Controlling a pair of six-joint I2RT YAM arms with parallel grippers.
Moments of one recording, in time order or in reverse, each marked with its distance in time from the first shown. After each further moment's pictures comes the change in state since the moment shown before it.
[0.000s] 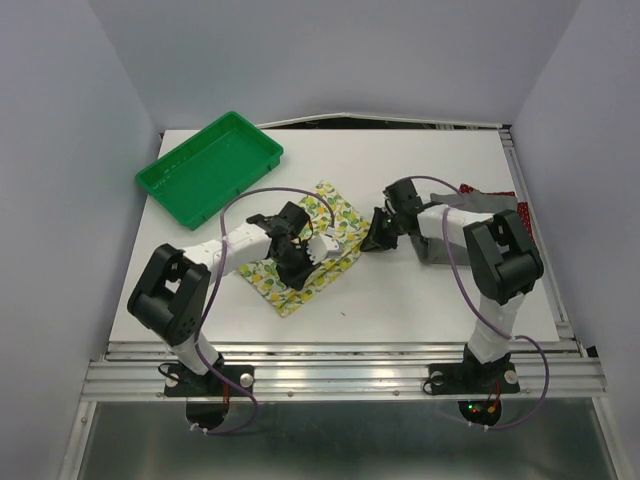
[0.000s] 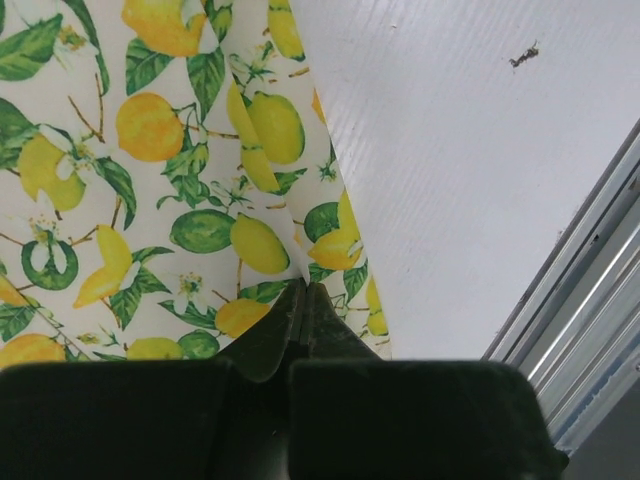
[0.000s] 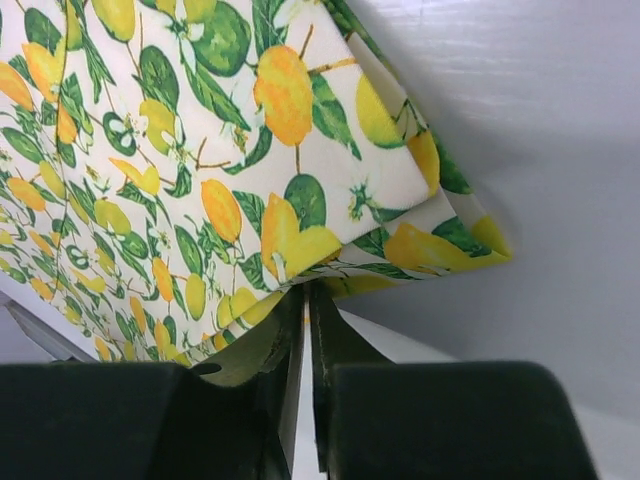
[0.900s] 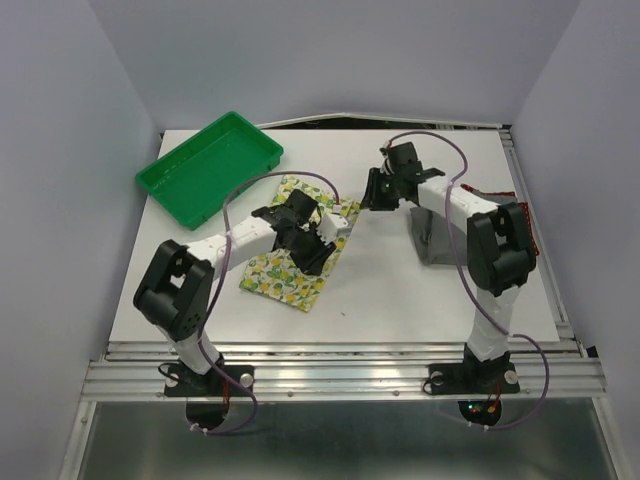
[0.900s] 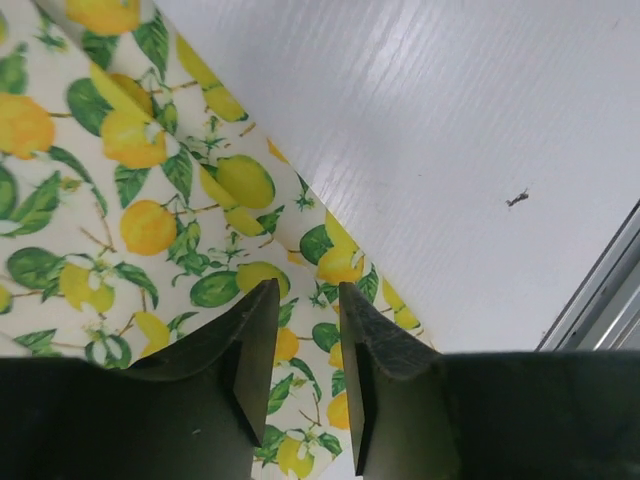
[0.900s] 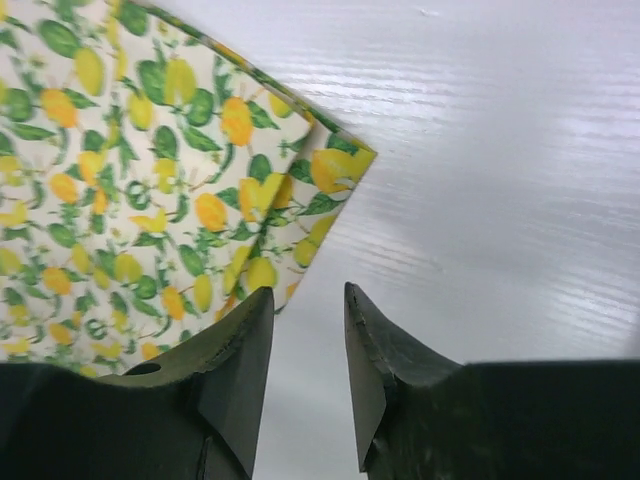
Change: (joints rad) left arm -0.017 0.086 0.093 0.124 0.019 -0.147; right arm -0.027 0.108 0.356 -0.113 0.105 -0.229
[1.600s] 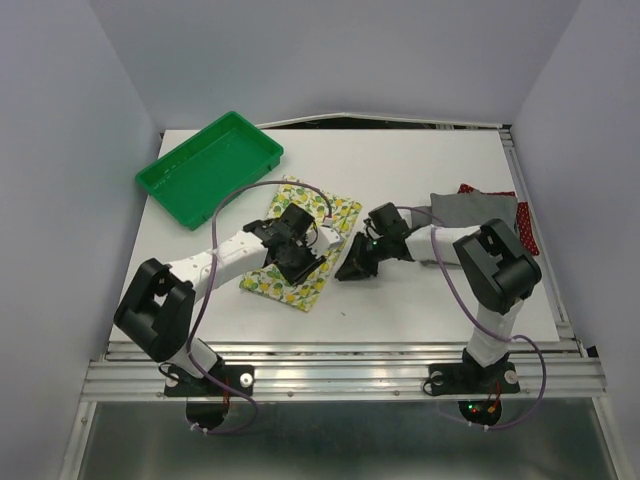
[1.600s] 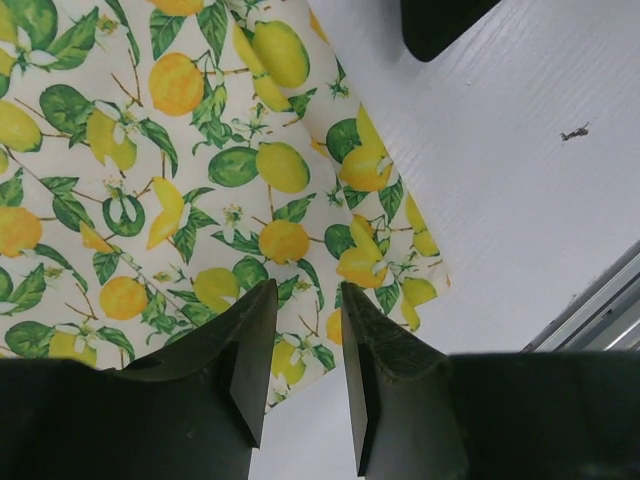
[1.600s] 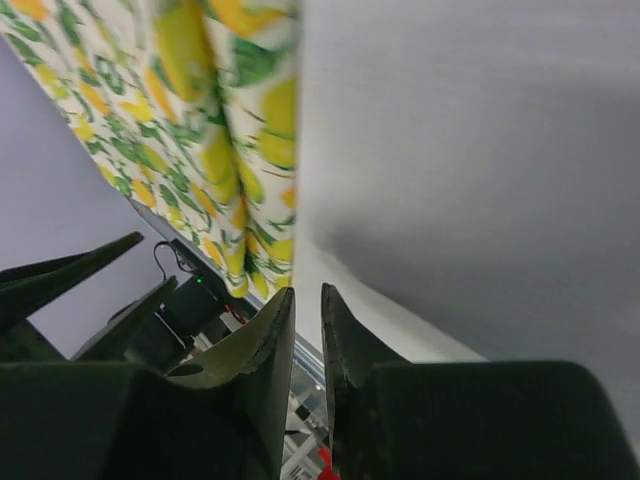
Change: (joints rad) left arm -0.046 -0.195 -0.117 -0.044 -0.237 -0.075; right arm 0.171 -0.148 -0.536 0.262 -0.404 0.564
